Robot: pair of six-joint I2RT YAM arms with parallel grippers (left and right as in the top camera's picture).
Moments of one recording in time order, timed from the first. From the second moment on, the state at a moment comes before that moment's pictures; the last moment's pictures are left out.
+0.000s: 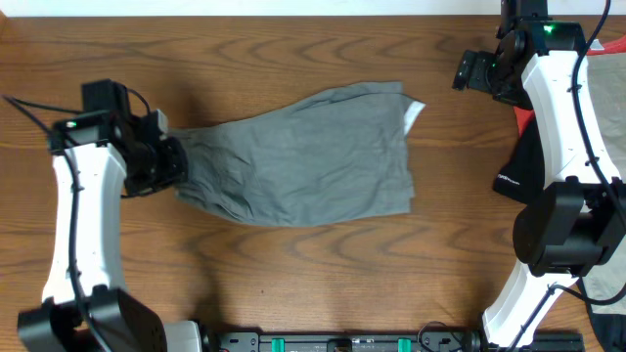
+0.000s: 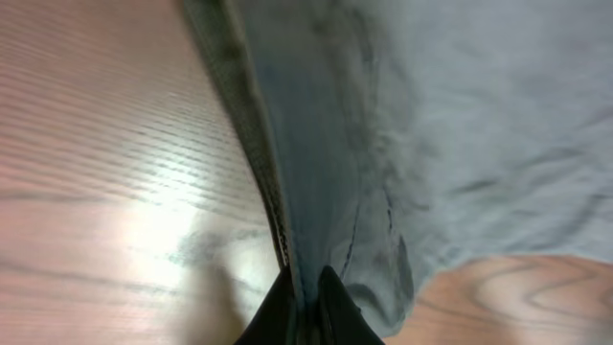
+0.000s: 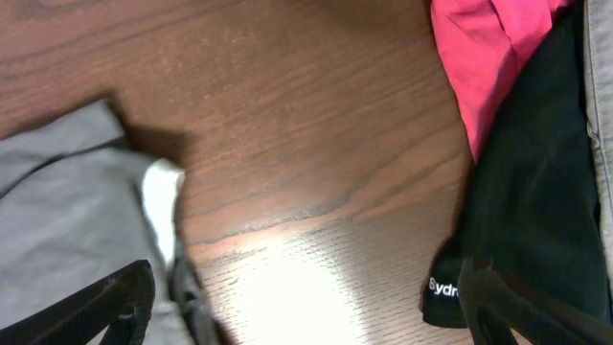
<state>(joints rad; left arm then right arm) 0.23 1.53 1.36 -1.25 0.26 -0.10 -0.02 2.02 1.93 -1.16 0.07 0.33</state>
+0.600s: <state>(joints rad) -0.15 1.48 1.58 -1.40 0.25 -0.08 -0.02 2.02 1.93 -1.16 0.07 0.33</state>
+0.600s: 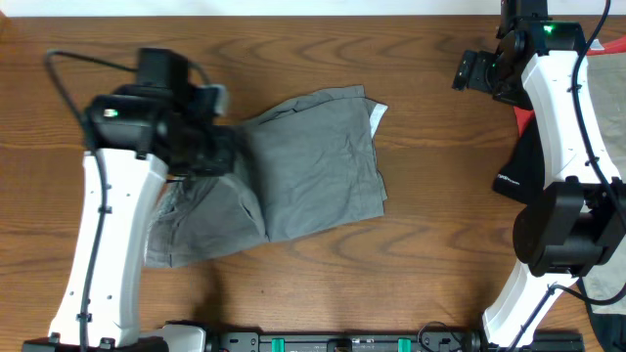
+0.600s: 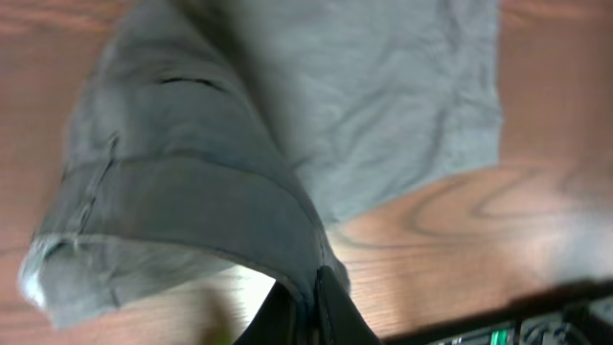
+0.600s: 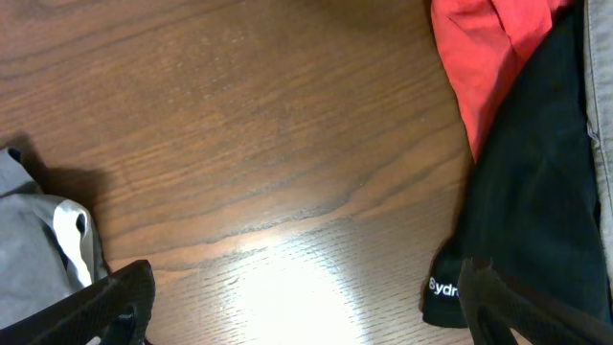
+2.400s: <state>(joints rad) 0.44 1.80 1.54 -1.27 0.00 -0.22 -0.02 2.02 1.93 -1.16 0.07 0.33</state>
